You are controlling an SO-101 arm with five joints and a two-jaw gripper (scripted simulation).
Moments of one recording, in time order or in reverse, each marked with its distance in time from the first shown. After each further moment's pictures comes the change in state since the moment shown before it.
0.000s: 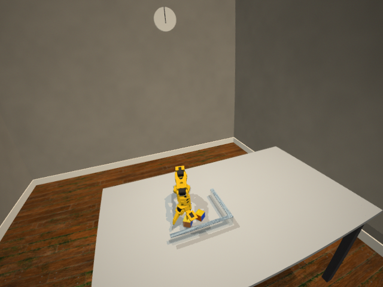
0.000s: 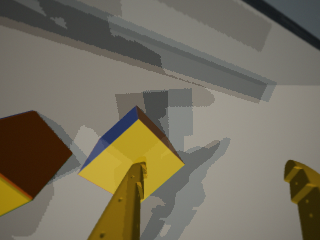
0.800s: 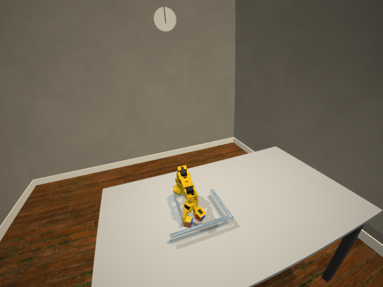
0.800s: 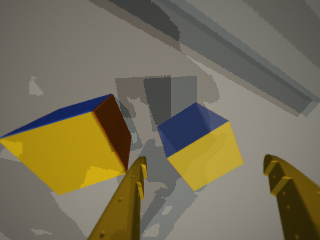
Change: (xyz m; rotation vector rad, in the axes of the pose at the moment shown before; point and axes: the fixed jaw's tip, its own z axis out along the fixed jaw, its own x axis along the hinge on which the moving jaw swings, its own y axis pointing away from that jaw) arm -0.001 0.044 -0.007 -0.085 0.096 -0.127
